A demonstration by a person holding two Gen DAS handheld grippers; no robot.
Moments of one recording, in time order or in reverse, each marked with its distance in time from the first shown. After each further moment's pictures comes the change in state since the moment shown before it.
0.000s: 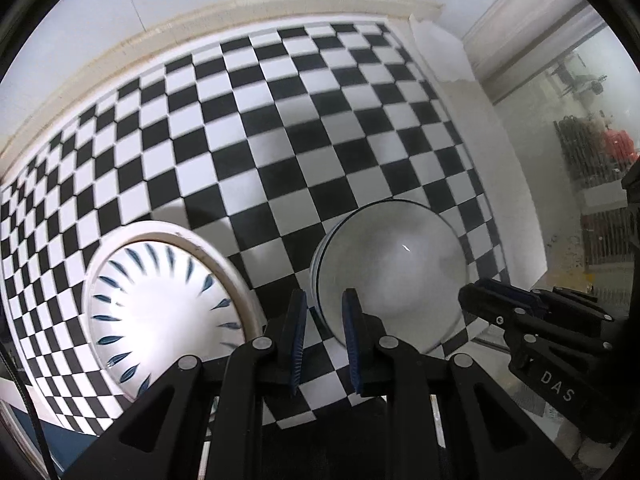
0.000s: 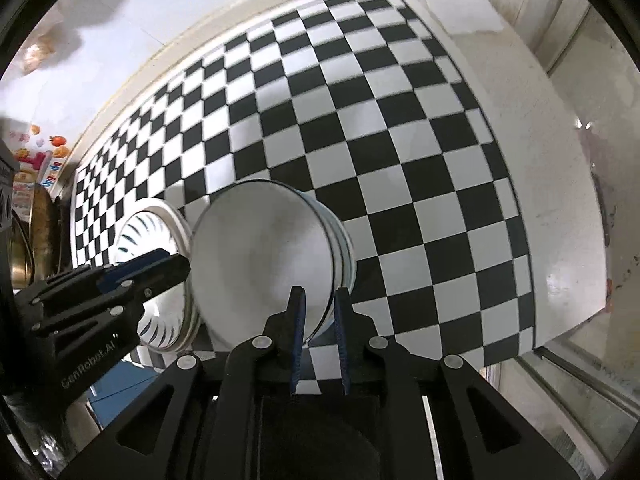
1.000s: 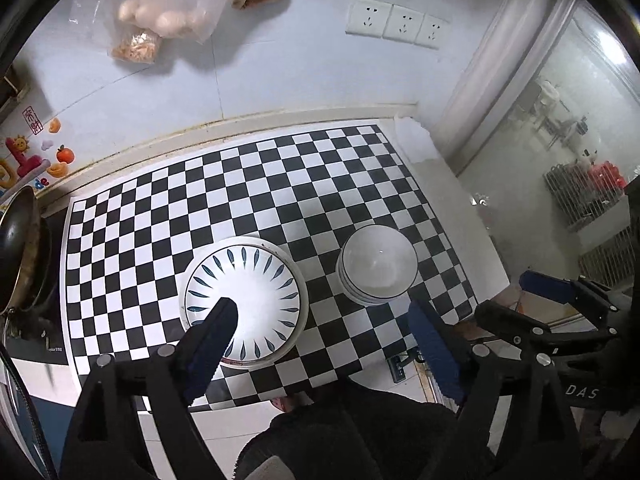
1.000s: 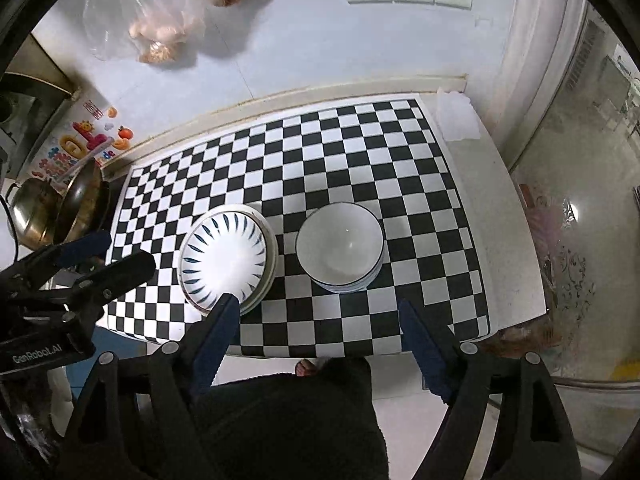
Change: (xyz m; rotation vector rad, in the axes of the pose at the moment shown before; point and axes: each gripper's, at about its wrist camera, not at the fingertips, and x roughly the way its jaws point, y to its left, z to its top) left arm -0.171 0.016 -0.104 -0.001 -0.320 0.027; right arm -0.171 0.081 -0.115 -0.159 -0.285 -0.053
